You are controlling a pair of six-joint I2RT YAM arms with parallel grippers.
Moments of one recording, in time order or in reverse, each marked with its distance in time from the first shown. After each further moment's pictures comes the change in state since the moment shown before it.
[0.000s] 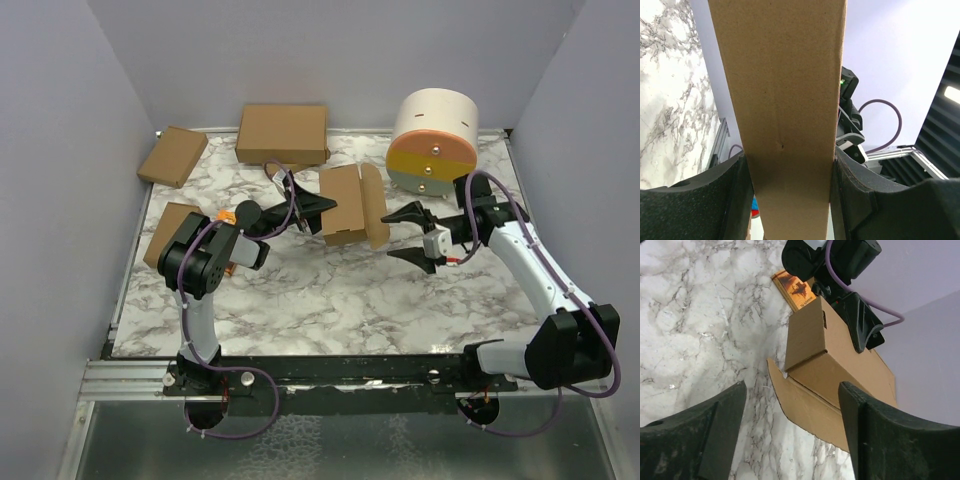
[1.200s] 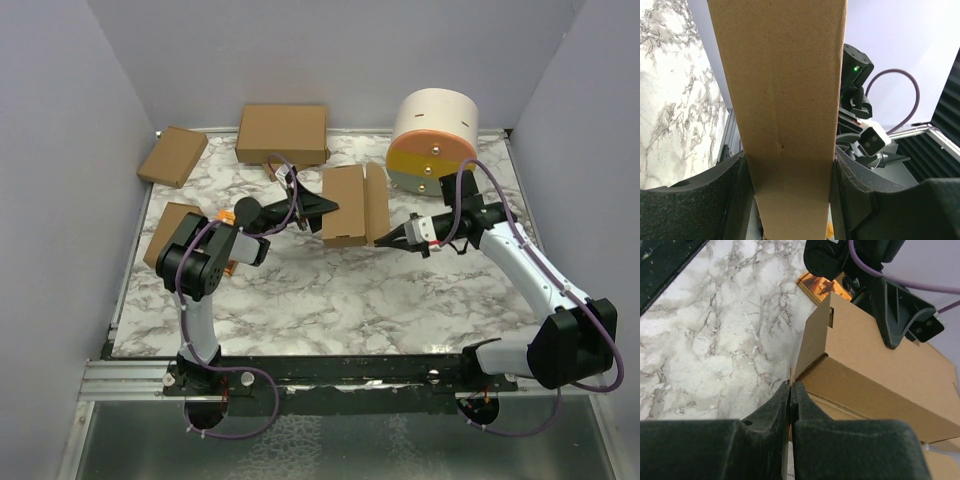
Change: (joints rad) left arm 0.000 -0.010 0.031 0.000 0.077 0.041; right arm 0.101 0.011 -0.005 0.158 0.071 0.386
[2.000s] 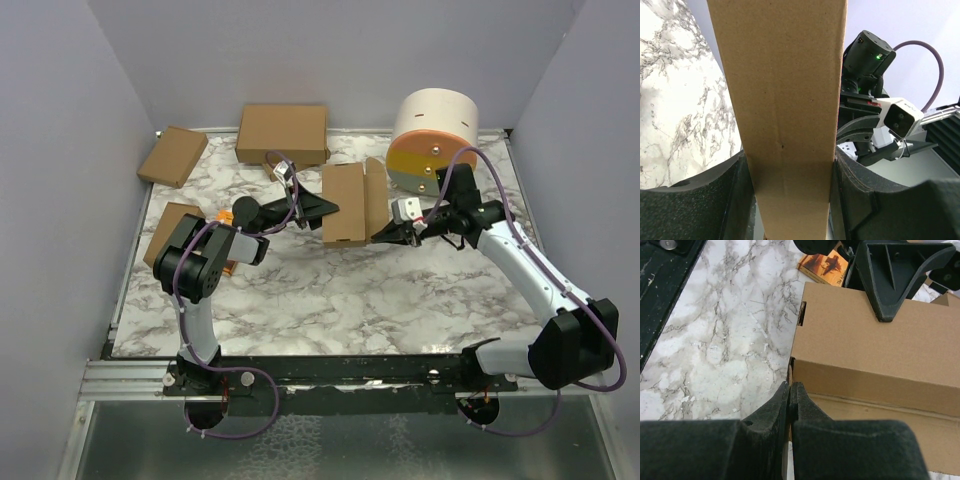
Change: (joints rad) left arm 0.002 -0.032 0.000 0.000 0.016 0.148; right arm 0.050 0.000 0.032 0.131 0.107 0.423
